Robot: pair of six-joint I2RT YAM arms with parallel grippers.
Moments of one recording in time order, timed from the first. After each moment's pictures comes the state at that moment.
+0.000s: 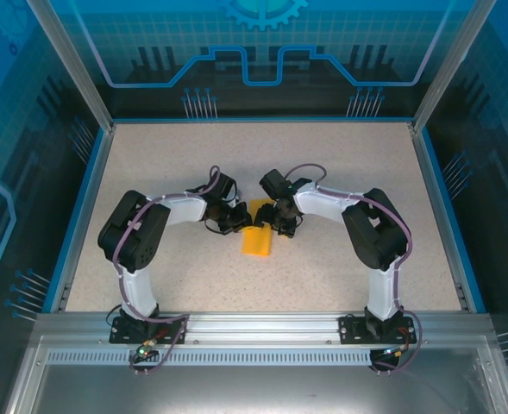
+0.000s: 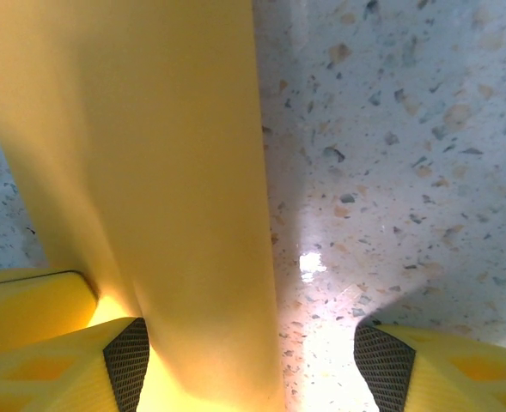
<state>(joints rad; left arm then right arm) -0.43 1.89 1.02 -0.24 0.52 -0.81 0.65 1.97 1.30 -0.66 -0.16 0.93</state>
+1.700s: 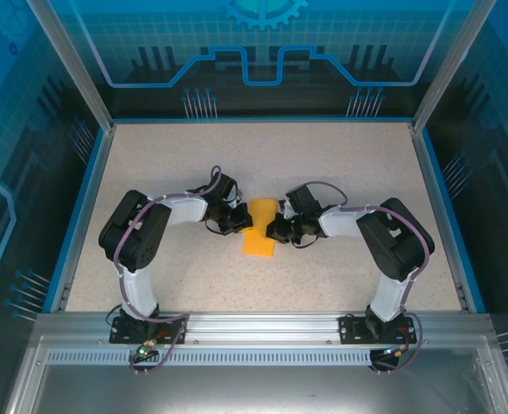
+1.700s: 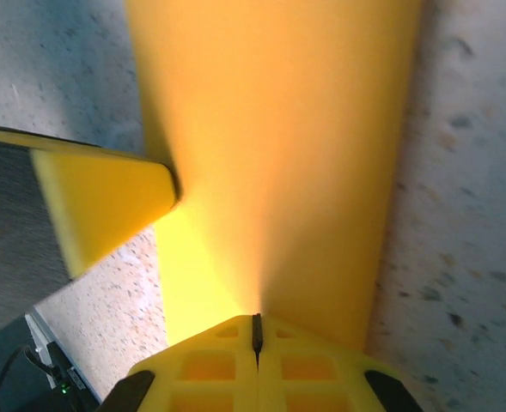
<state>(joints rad) -0.44 1.90 1.02 -0.24 0.51 -0.79 0.56 1.81 0.84 -0.03 -0.53 0.85</state>
